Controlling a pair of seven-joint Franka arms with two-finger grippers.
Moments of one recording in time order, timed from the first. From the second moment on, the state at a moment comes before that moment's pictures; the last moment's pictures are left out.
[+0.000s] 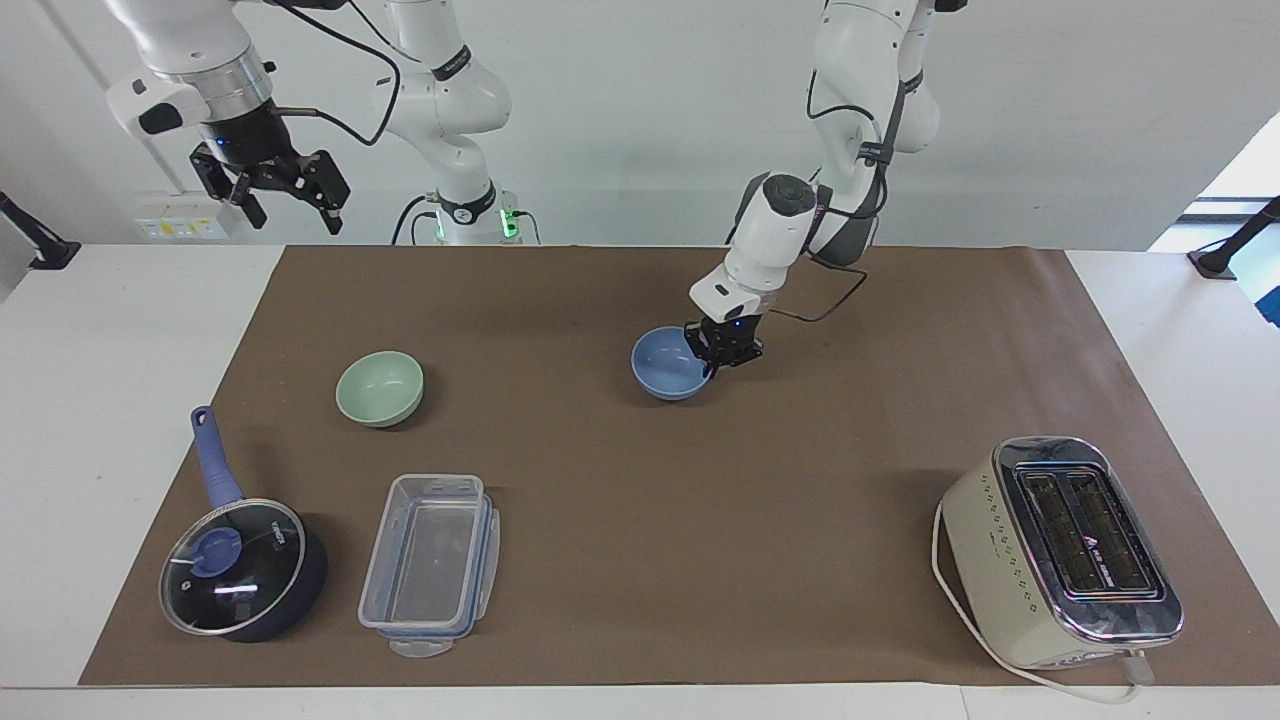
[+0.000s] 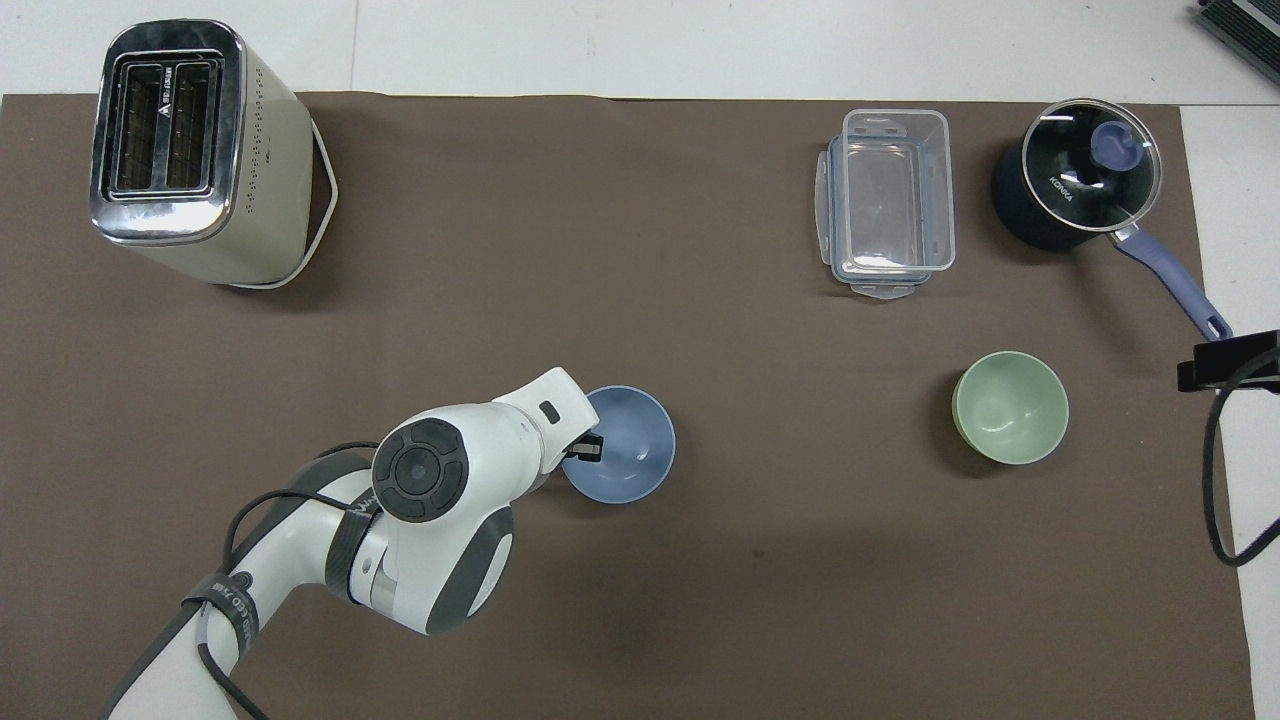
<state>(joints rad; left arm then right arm) -0.65 0.12 0.01 -2.25 -0.22 2.59 -0.25 0.06 -0.12 -0.13 -1.62 -0.03 1.50 0.04</state>
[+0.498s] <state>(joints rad) -0.65 0.13 0.01 -2.25 -0.21 2.59 -0.25 0.06 -0.12 -0.13 -1.62 -0.03 1.50 0.04</state>
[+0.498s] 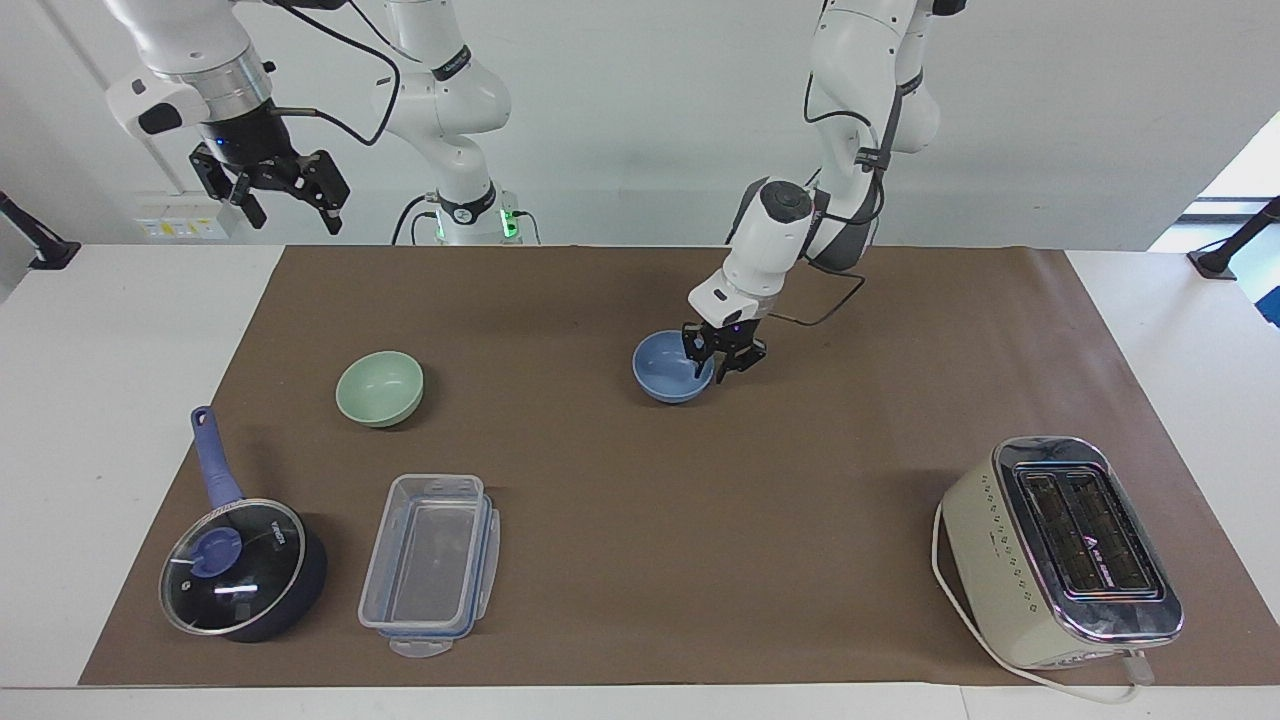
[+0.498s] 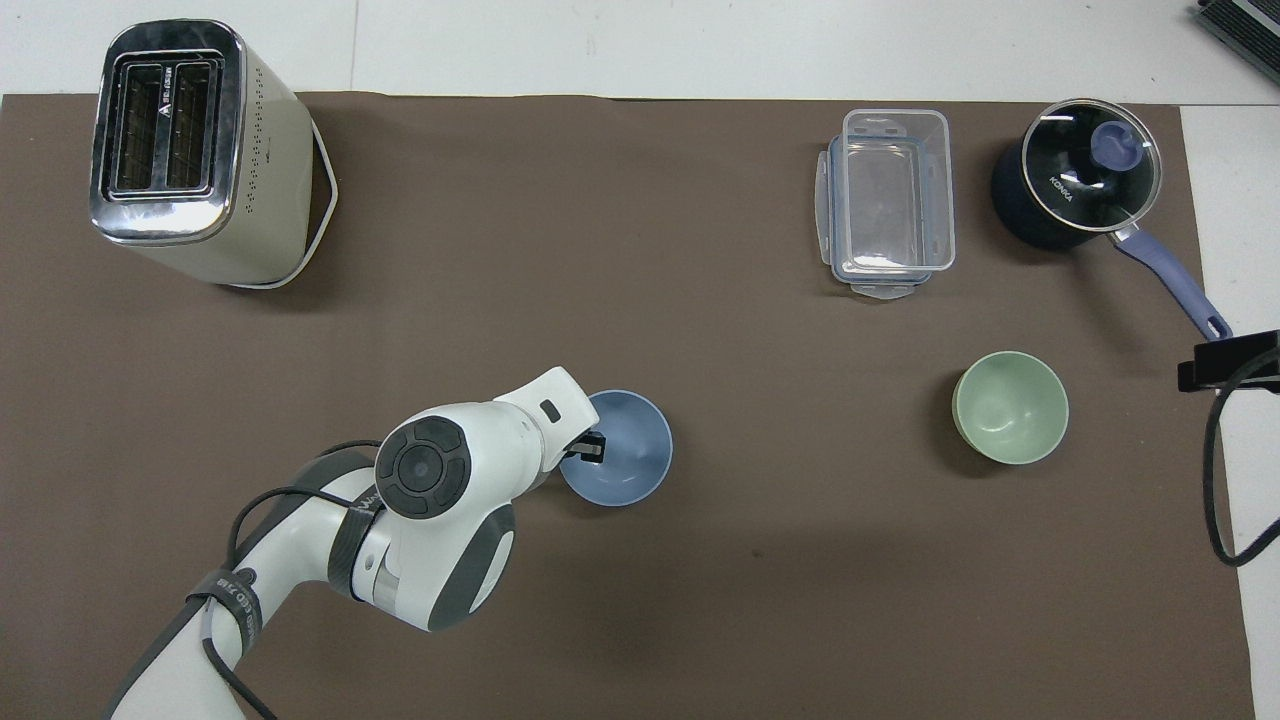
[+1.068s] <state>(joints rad) -0.51 0.01 0.05 -2.21 -0.21 2.45 -0.15 0.06 -0.12 -0.13 -1.68 -0.03 1.54 0.04</state>
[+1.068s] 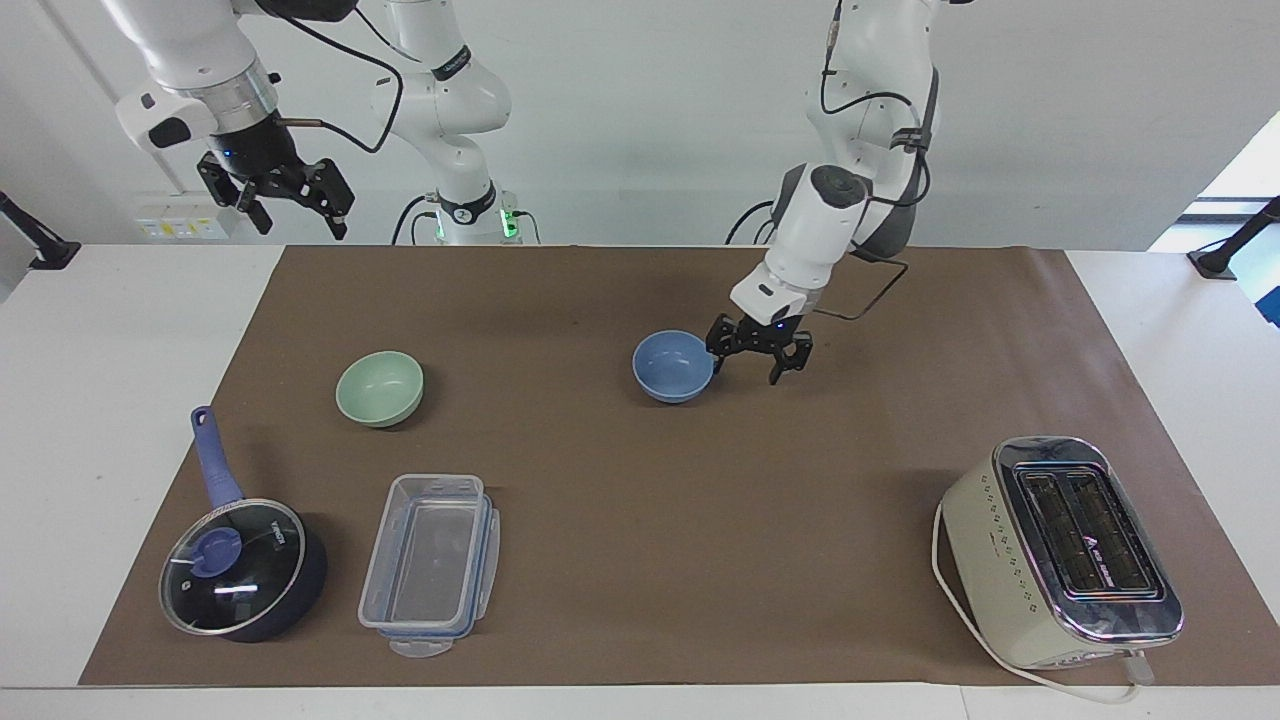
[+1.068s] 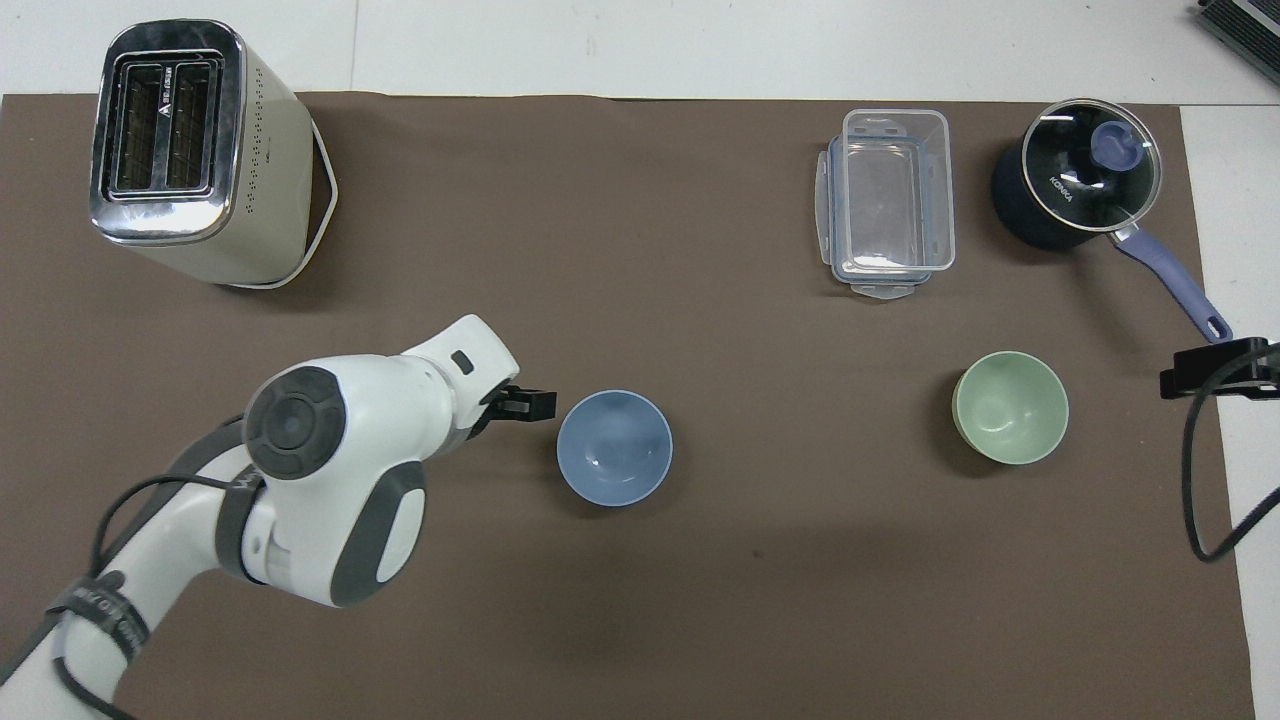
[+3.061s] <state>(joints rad) -0.10 0.06 0.05 -1.41 -0.02 1.44 0.22 -0.08 0.18 -0.13 -2.15 0.00 2.24 -0.40</state>
